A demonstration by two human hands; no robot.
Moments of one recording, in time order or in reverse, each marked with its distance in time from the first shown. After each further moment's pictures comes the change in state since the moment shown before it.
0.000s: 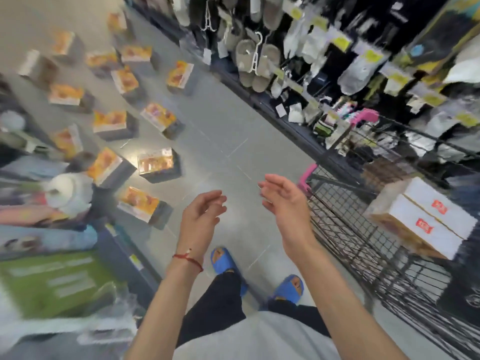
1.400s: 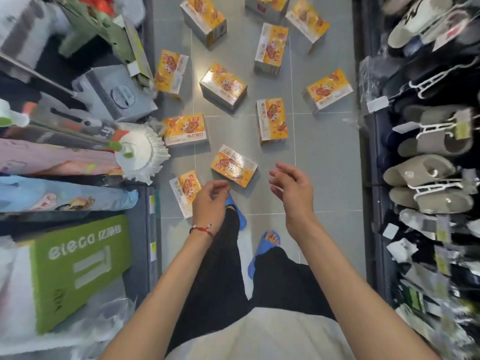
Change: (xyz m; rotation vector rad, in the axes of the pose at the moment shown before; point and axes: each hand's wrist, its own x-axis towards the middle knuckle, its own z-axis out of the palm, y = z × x) left_hand 0.434 0.082 -0.328 -0.246 0.589 -0.246; right_hand 0.349 -0.032 0.551 -0.505 -0.345 0.267
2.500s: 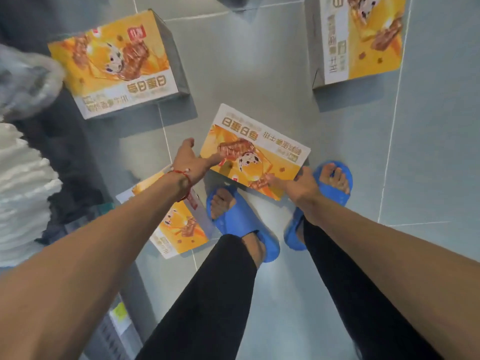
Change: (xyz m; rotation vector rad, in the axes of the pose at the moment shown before) left_hand 0.533 -0.310 0.106 0.466 -0.229 -0.397; right_hand 0.509 0.375 0.090 -0.429 -0.136 0.449
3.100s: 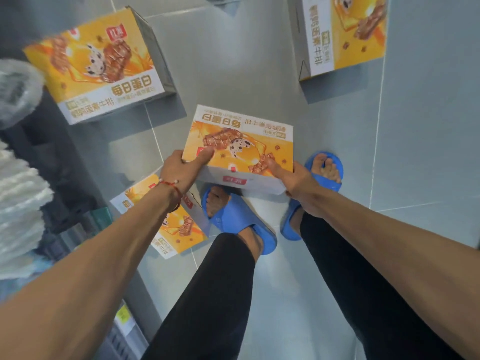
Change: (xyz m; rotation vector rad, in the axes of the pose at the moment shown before) left_hand -0.020 -0.005 -0.001 0.050 0.052 0.019; right_hand -0.023 -0.018 -0.010 -0.049 -0.165 -0.004
